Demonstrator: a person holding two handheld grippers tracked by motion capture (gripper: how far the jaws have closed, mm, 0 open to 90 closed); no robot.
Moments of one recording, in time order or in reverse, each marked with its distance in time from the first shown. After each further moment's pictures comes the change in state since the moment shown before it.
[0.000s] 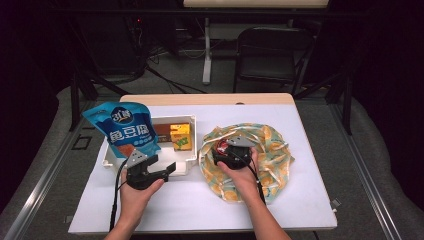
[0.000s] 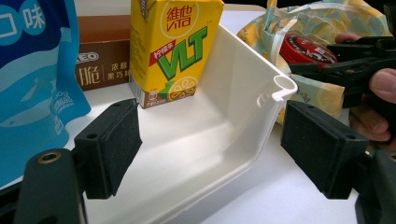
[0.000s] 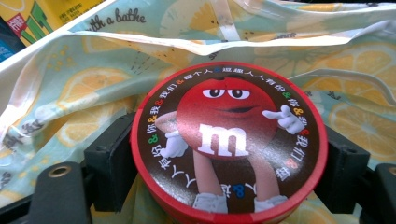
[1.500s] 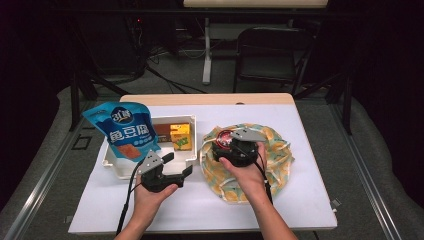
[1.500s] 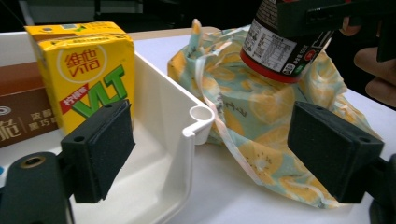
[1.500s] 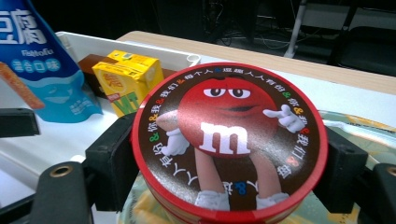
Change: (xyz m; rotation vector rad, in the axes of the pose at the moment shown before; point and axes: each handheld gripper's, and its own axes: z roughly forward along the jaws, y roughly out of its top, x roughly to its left) left arm -0.042 0.005 0.013 -0.085 -0.126 0.114; right arm 0.021 0.052 -0.074 -0.094 0.040 -0.016
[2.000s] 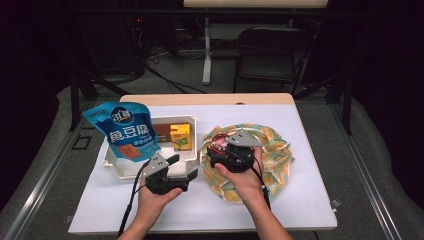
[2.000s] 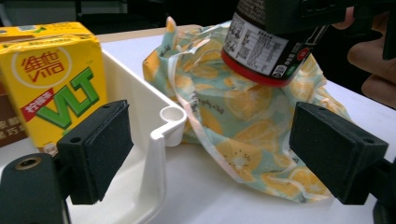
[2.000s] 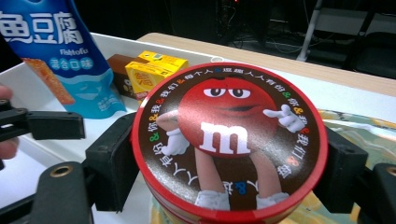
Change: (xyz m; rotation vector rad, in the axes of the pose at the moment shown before) left arm -0.013 -0.001 0.006 -0.013 -0.039 0.032; right arm 0.018 -0.001 -0.012 -0.002 0.044 -0.023
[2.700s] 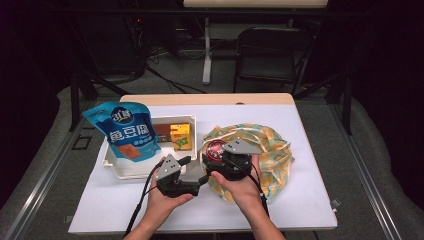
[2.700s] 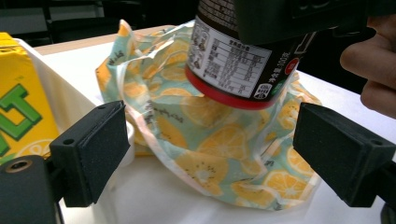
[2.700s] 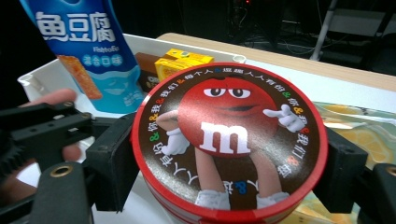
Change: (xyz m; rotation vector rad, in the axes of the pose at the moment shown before) left arm -0.022 0.000 0.017 0.013 -0.077 0.053; right arm 0.019 -0.004 -0.014 -0.007 0.041 -0.005
